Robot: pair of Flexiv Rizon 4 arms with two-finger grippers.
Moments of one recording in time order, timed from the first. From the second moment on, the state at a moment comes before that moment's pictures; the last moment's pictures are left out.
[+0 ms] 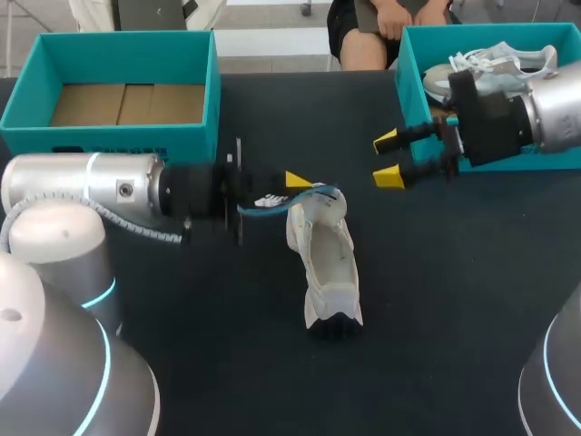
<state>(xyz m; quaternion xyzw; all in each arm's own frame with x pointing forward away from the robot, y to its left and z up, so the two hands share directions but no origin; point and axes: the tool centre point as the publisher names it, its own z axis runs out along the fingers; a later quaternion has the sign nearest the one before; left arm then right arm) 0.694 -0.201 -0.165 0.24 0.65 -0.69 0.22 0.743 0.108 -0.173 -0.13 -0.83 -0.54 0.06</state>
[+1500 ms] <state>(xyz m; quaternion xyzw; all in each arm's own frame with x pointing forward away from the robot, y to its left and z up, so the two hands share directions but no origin) 0.658 -0.206 -0.236 0.24 0.68 -0.67 0.17 0.712 0.103 -0.248 -0.01 -0.93 -0.35 -0.05</state>
